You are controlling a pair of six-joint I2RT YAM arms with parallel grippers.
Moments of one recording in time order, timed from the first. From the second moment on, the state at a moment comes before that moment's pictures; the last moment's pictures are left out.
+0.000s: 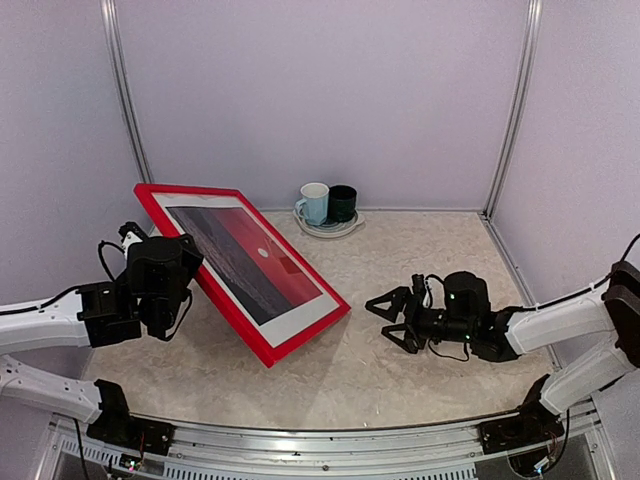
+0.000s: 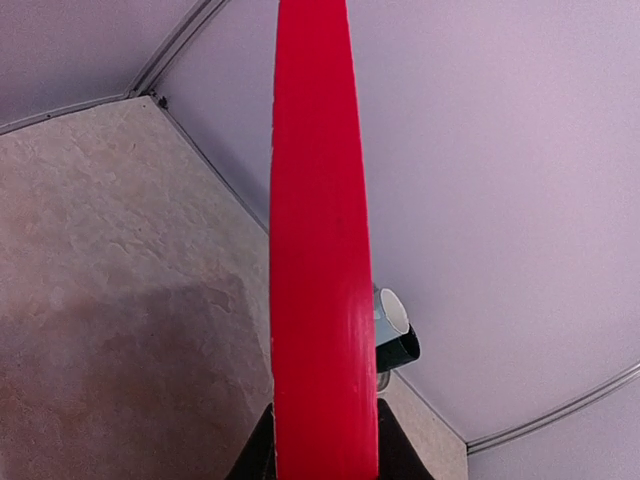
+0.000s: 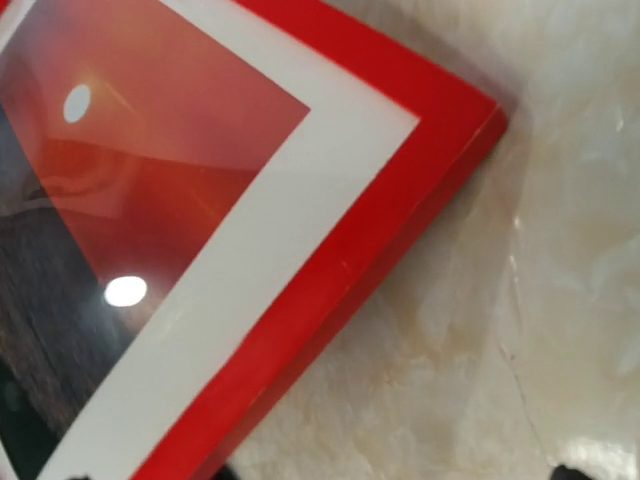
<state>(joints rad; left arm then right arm) -0.97 1.01 0.71 -0.02 -1.08 -1.15 0.78 1.35 0.41 0.57 -0.27 1.24</state>
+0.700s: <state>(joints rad) -1.09 0.95 0.59 -0.15 -1.12 -1.48 0.94 1.85 0.45 1.13 -0.30 1.60</state>
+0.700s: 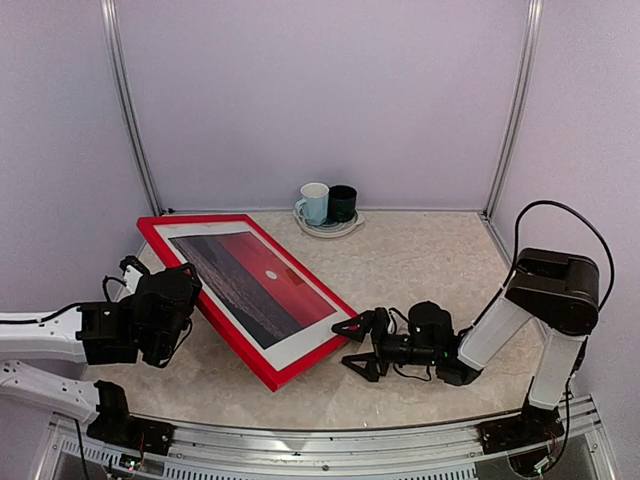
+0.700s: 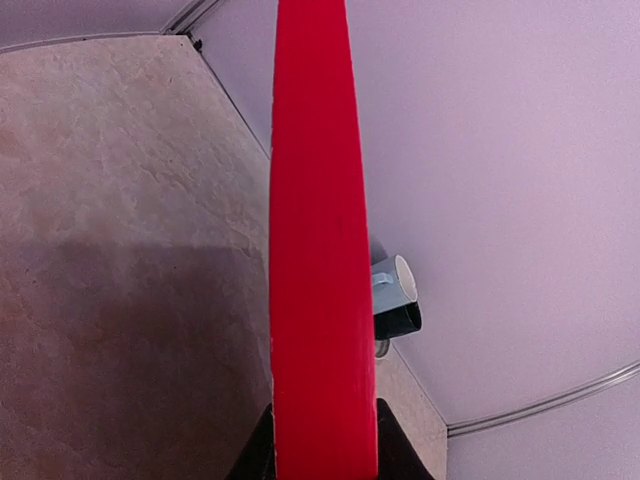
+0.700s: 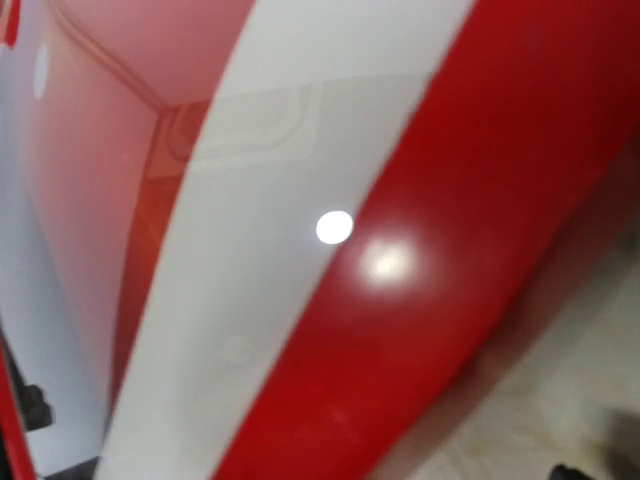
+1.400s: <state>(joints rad) -1.15 1.01 0.57 -0.16 -1.12 -1.62 0.95 2.08 0.39 1.54 -0.11 1.74</state>
